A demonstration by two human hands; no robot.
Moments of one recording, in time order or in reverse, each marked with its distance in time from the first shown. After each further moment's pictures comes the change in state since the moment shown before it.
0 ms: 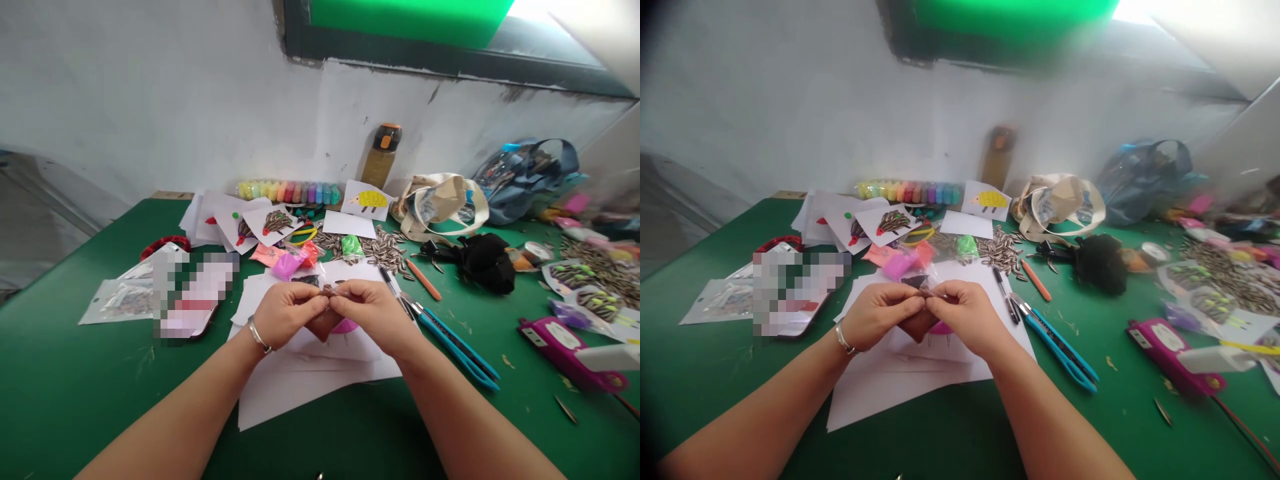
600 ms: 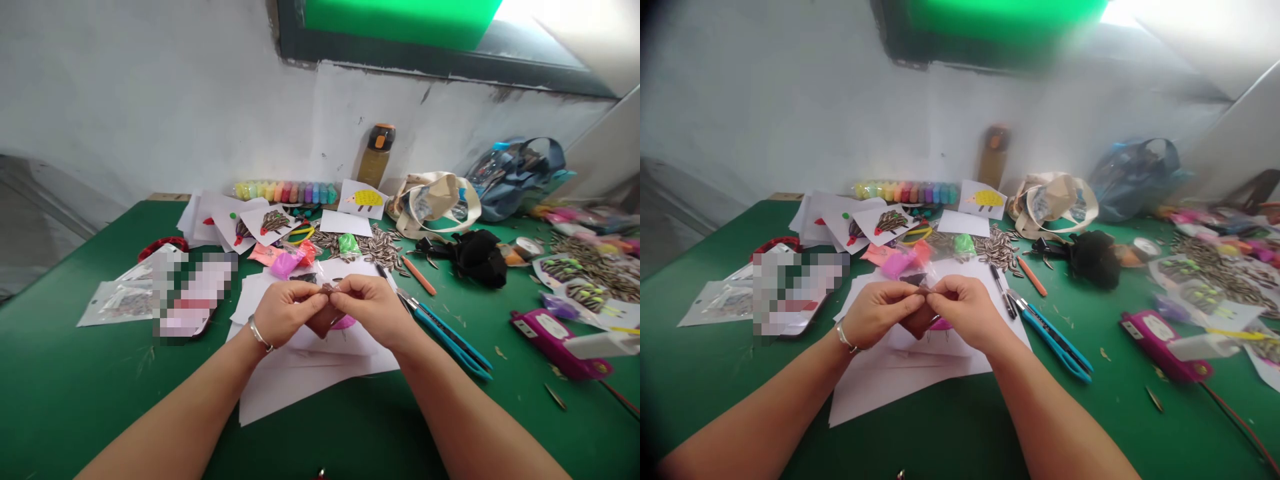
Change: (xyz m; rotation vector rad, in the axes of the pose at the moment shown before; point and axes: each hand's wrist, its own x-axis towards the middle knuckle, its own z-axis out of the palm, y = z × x) left_hand -0.002 0.001 0.004 0.038 0.029 0.047; right_hand -0.002 0.002 -0.002 -0.069 0.042 -0.052
